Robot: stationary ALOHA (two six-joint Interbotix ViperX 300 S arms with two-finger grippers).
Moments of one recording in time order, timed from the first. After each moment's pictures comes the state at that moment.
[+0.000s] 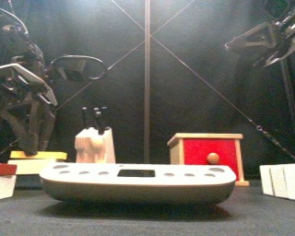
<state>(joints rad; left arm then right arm) -0.04 -0.26 0.91 -0.03 0.50 -0.01 -0.04 -0.88 1.19 -0.05 -0.29 0.01</state>
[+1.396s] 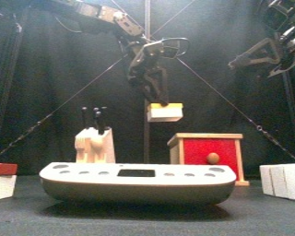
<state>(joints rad) 0.19 0.18 0.00 0.04 0.81 -0.09 -0.08 -0.88 1.23 -0.04 -0.21 0.01</state>
